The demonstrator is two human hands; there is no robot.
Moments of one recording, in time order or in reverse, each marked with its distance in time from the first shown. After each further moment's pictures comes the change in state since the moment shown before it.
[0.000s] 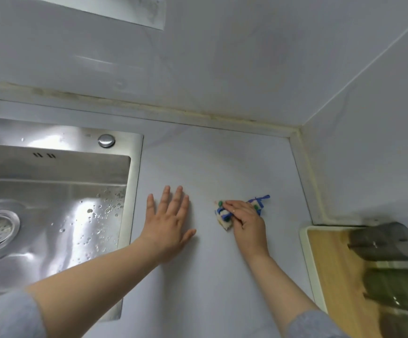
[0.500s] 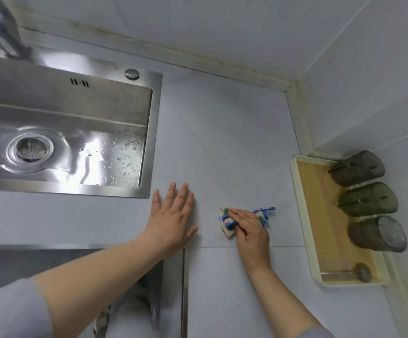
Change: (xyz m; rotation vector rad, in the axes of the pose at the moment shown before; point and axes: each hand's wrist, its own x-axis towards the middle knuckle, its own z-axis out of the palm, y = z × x) left_hand -0.185 0.048 0.085 -0.006 -0.027 0.030; right_hand -0.235 -0.045 -0.023 -0.056 0.022 0.064
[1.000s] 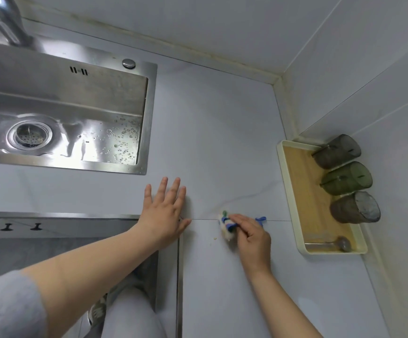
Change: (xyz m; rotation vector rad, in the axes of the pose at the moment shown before) left_hand -0.040 0.016 0.019 -0.014 0.058 -0.028; right_hand -0.065 -0.022 -0.032 0.108 0.071 0.183
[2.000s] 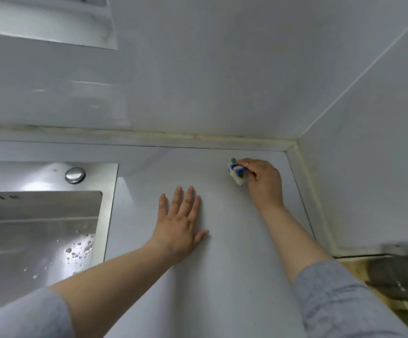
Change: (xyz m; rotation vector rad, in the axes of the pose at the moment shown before) left_hand 0.344 -0.036 -0.113 0.070 0.058 0.067; right_hand 0.486 0.001 0.056 -0.132 0.024 -0.239
